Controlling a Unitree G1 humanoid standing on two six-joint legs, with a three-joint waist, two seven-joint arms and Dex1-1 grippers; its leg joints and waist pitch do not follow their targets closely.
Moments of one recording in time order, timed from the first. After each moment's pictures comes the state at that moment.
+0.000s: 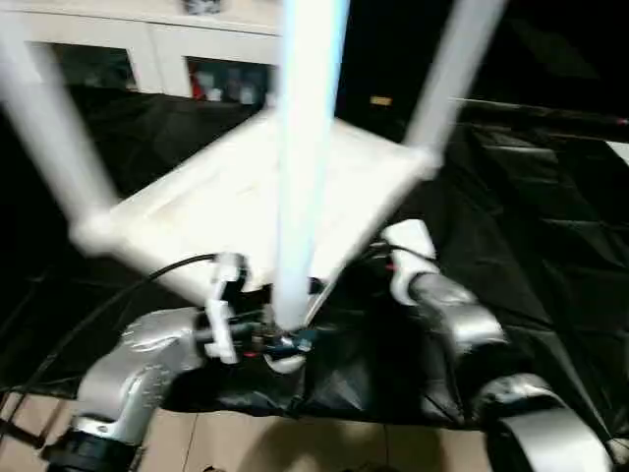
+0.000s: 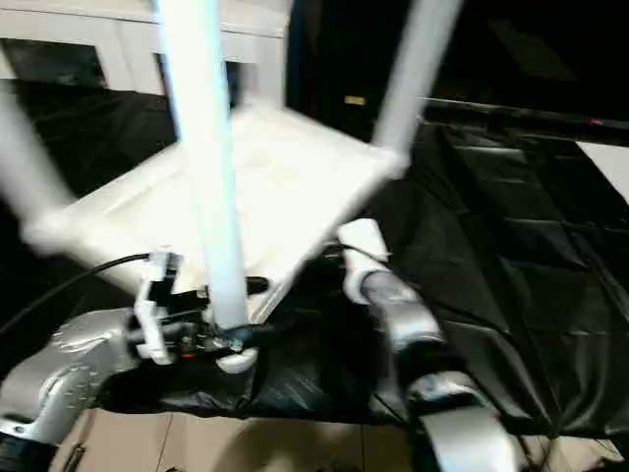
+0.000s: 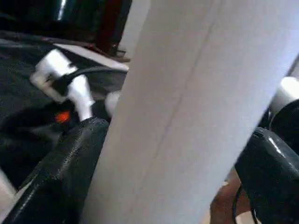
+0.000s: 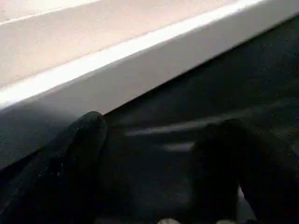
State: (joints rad) left arm -0.18 0.34 -0.17 -0.06 -0.59 0.40 -1.08; right arm -0.63 -0.06 0.09 0.92 0.00 0.08 0.34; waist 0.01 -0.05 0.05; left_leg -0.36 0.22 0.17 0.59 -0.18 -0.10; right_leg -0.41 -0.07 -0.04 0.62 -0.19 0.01
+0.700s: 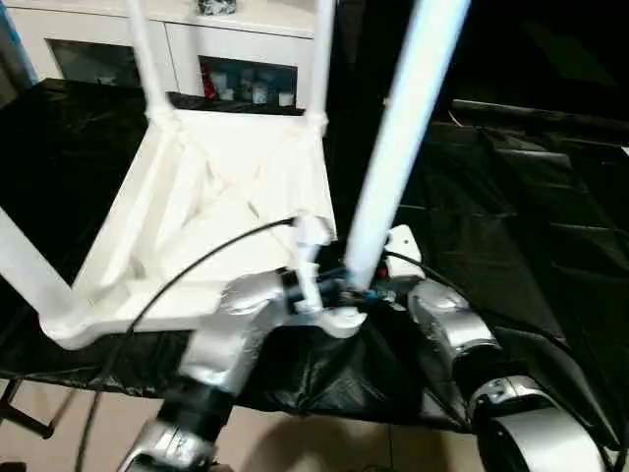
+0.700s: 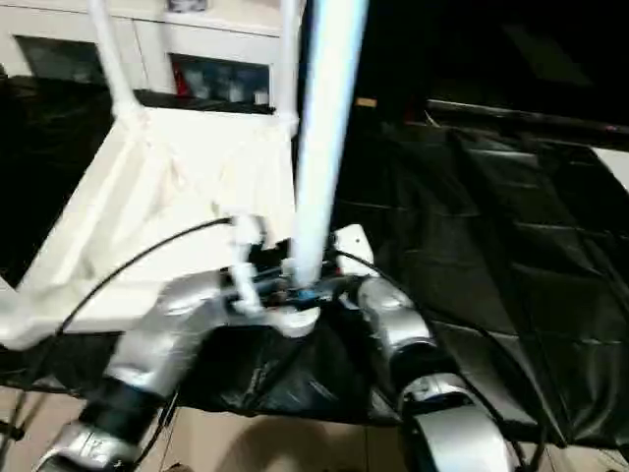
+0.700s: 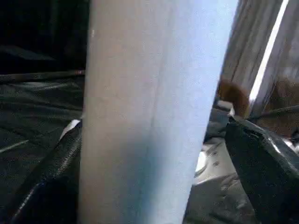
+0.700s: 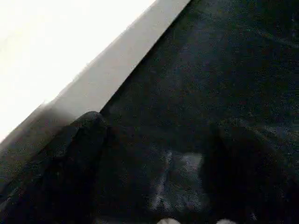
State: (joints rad) left arm -0.44 0.08 -0.26 0.28 -0.34 0.11 -0.91; right arm -0.62 -0.10 0.04 0.98 0.03 -0.01 0.45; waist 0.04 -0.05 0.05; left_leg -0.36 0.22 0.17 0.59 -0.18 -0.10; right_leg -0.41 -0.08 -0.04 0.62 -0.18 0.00
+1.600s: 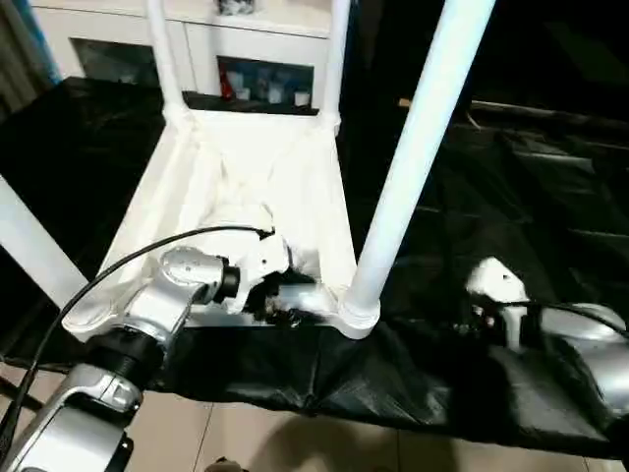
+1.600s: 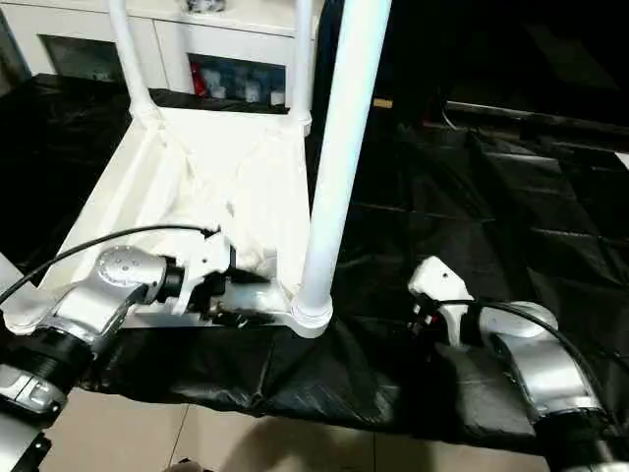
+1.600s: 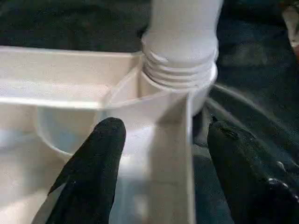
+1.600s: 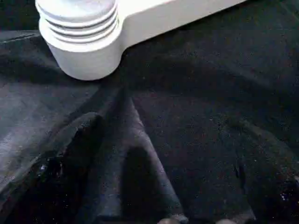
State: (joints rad) left arm -0.59 0.43 -0.37 0.55 -0.10 0.06 -1.24; right arm -0.22 -0.60 0.09 0.27 0.13 0.16 1.04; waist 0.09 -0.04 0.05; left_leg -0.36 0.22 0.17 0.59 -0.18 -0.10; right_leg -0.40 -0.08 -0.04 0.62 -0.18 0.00
